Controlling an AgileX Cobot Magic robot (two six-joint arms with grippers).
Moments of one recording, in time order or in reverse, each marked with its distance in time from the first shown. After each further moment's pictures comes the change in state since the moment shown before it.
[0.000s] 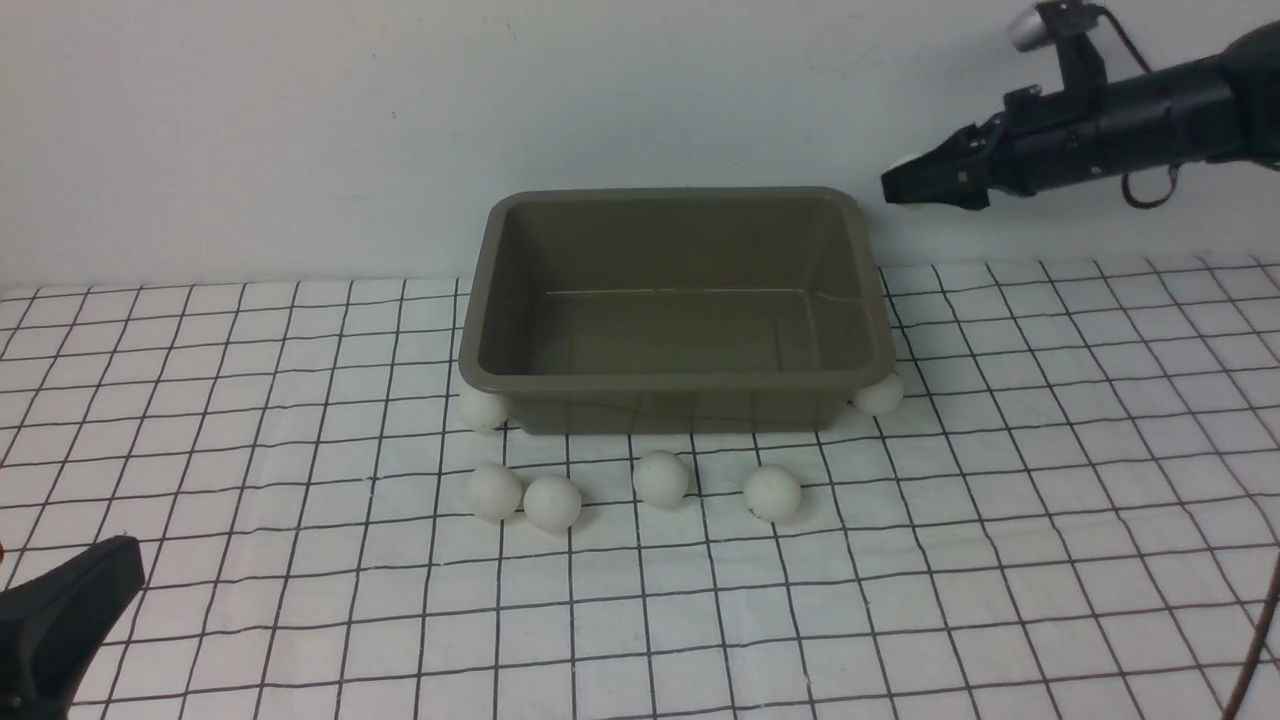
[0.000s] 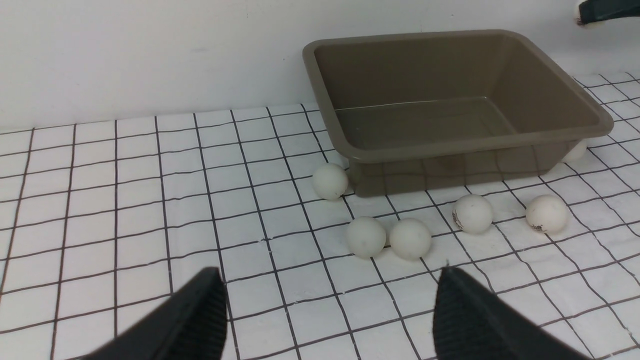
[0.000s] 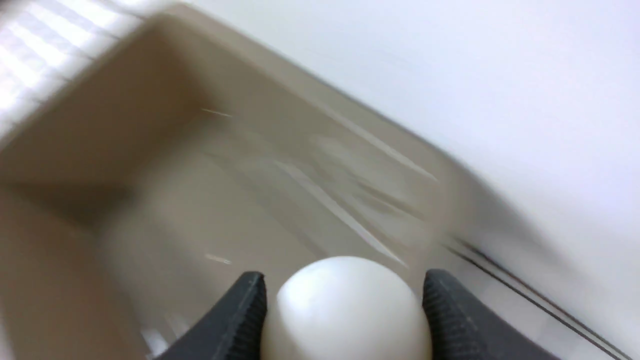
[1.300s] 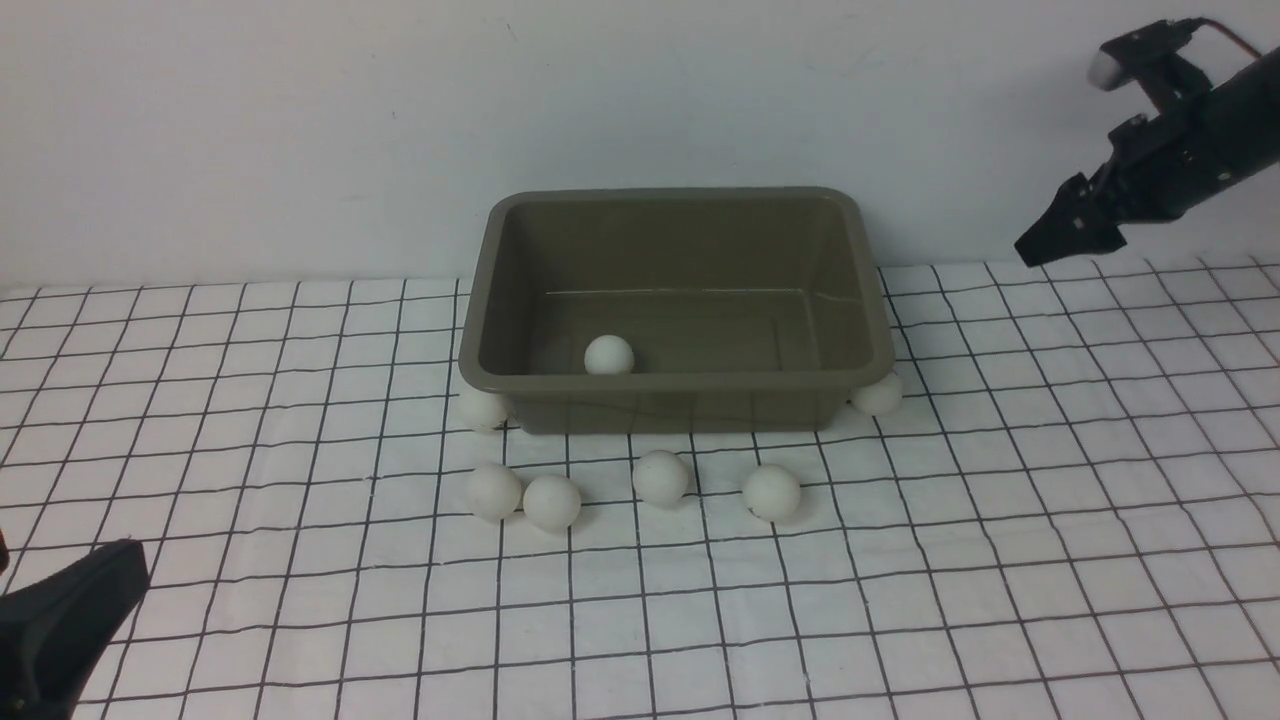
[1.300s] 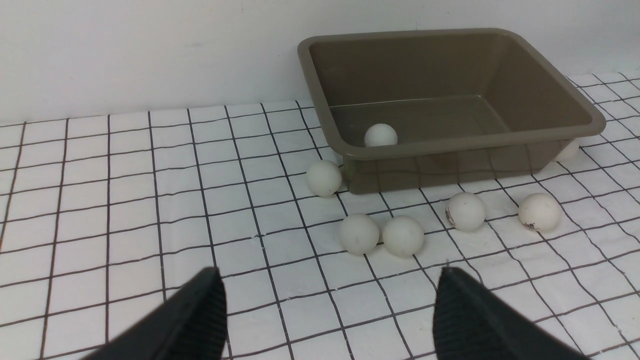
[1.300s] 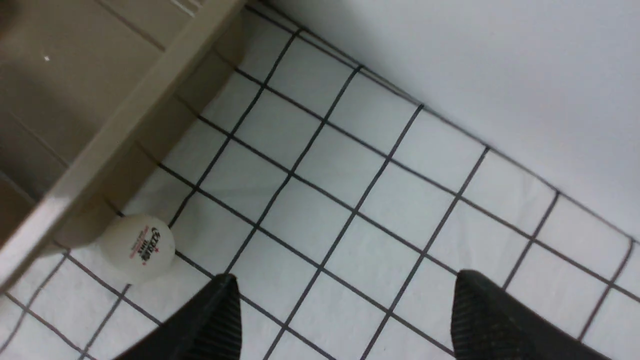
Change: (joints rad) right arm -0.105 -0.148 0.002 -0.552 0.052 0.299; left arm 0.000 0.001 0.000 -0.008 0.008 -0.006
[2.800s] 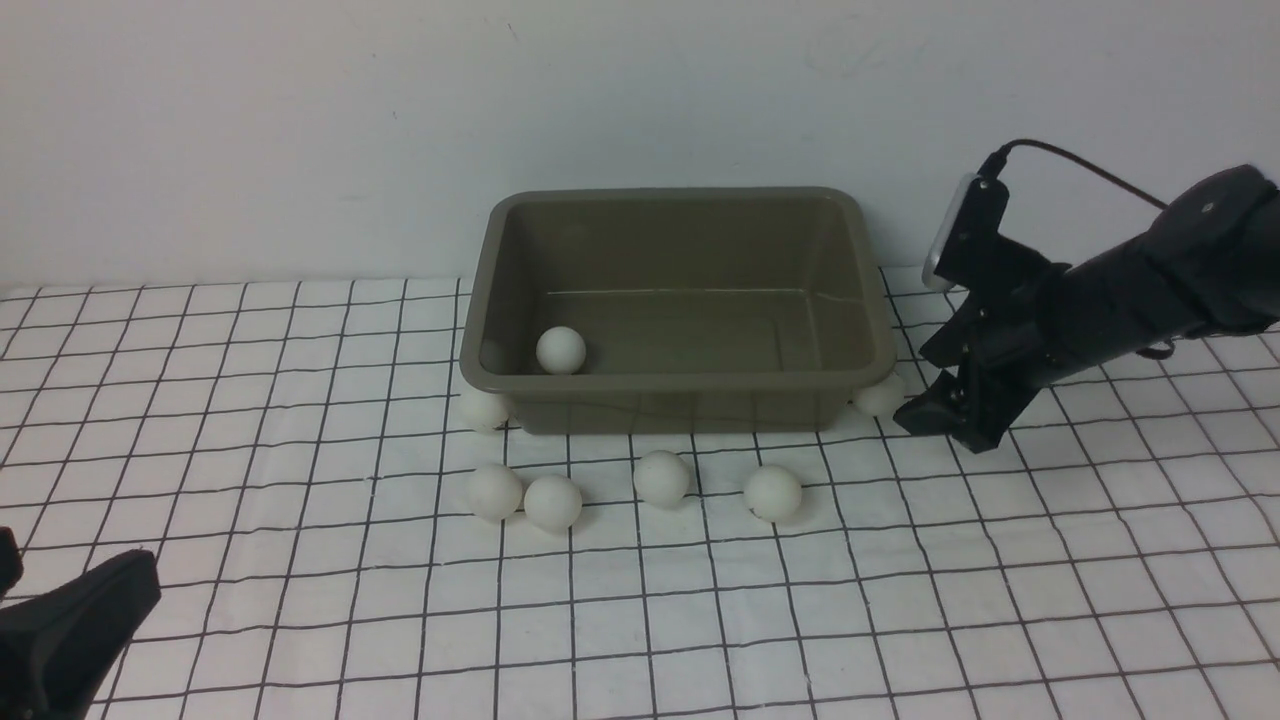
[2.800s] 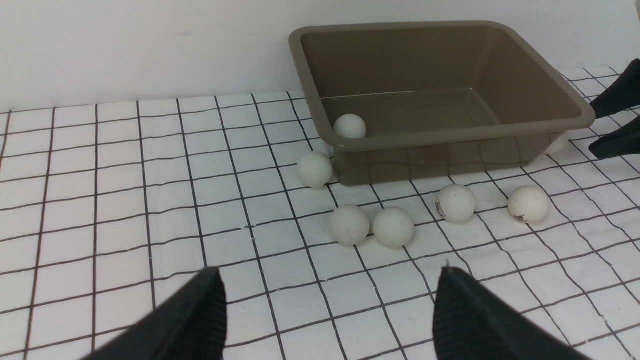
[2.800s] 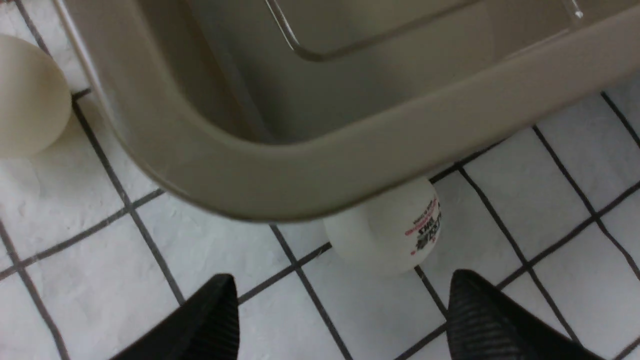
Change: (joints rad) right arm 0.230 -0.193 0.757 0.264 -0.540 -0.762; left arm 0.000 0.000 0.001 -0.015 0.027 0.000
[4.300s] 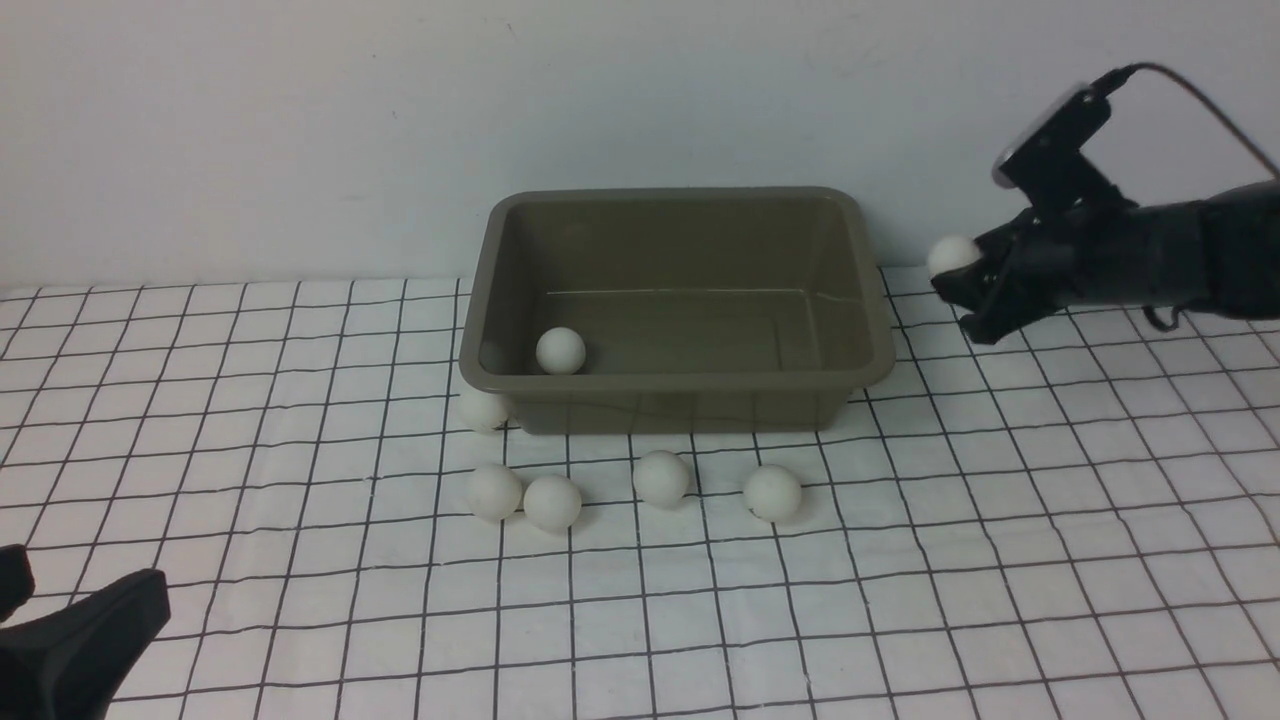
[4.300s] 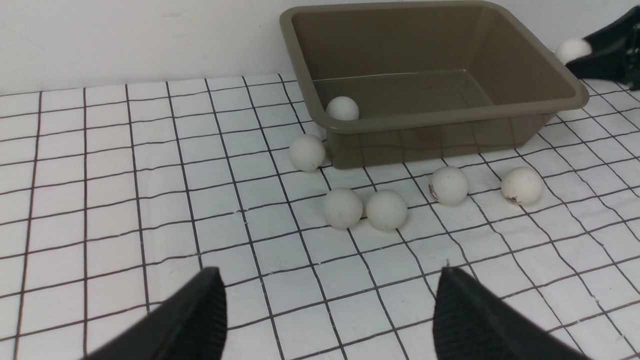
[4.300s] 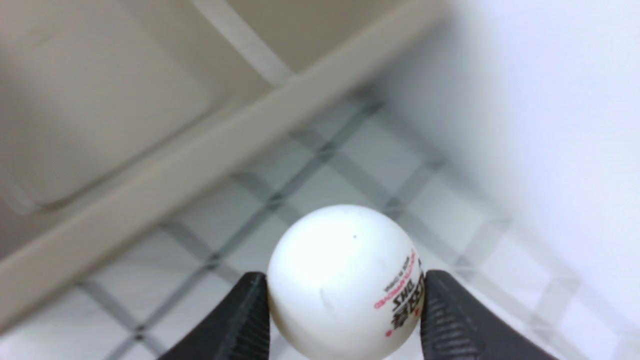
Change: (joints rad) right arm -0.064 -0.019 -0.003 0.570 -0.239 -0.322; left arm 0.000 0.000 0.000 -0.001 0.028 0.003
